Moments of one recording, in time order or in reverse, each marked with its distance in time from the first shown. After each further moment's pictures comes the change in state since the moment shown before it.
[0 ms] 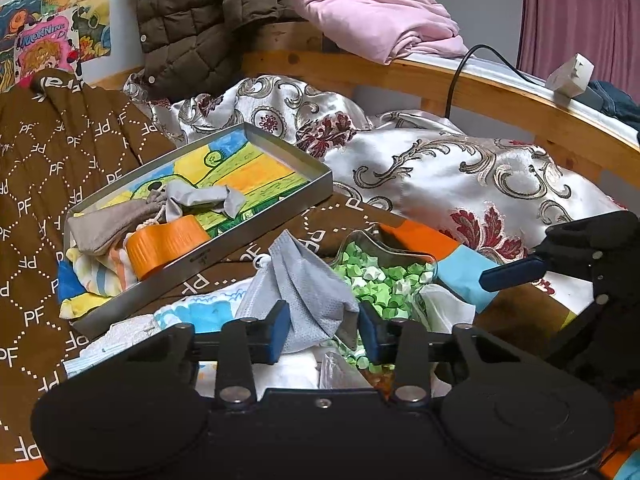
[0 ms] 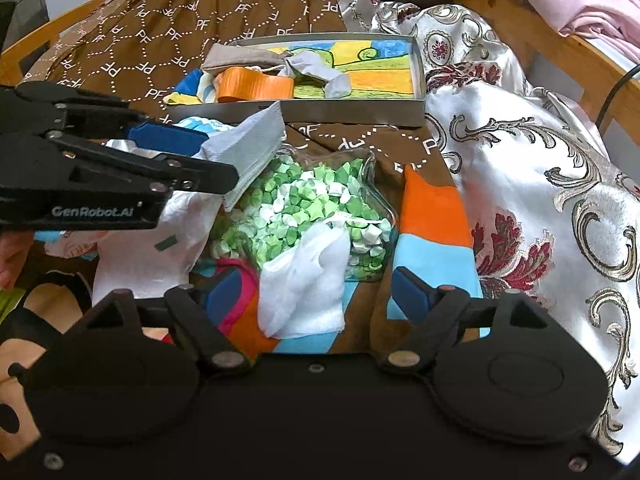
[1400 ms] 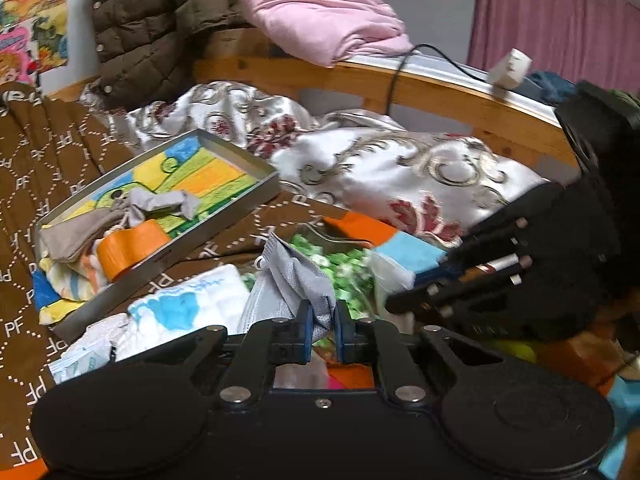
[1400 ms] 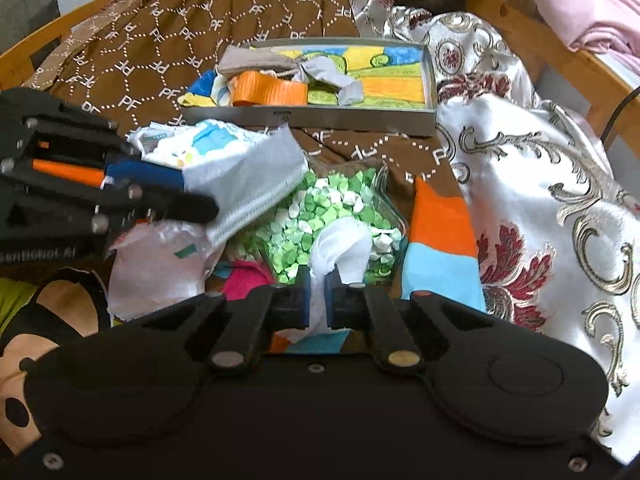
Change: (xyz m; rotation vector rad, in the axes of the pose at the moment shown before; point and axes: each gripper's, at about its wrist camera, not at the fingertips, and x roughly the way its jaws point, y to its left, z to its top) left arm -0.035 -0.014 -0.005 0.066 0.008 -0.145; right arm -0.014 0.003 0.007 -0.040 -0.009 0.025
